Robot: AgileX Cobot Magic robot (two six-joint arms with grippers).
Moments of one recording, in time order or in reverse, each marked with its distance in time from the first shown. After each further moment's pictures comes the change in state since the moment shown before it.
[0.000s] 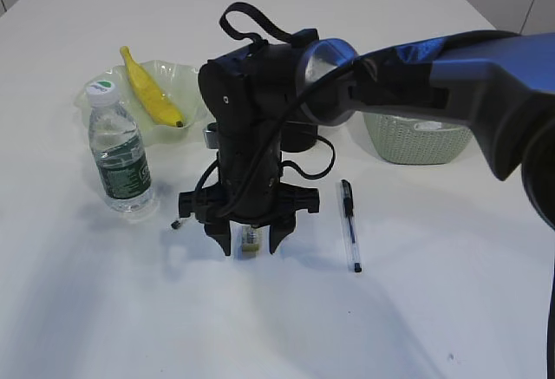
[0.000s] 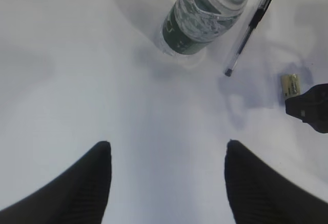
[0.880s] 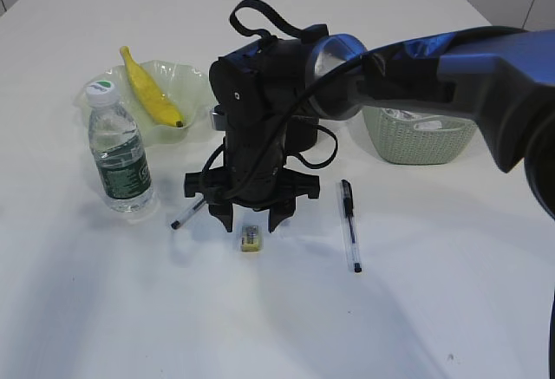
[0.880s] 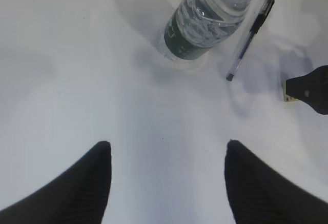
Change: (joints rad) left arm 0.000 0.004 0.000 -0.002 -0.015 0.000; right arm -0.023 0.000 -0.002 -0.051 -0.104 0.032
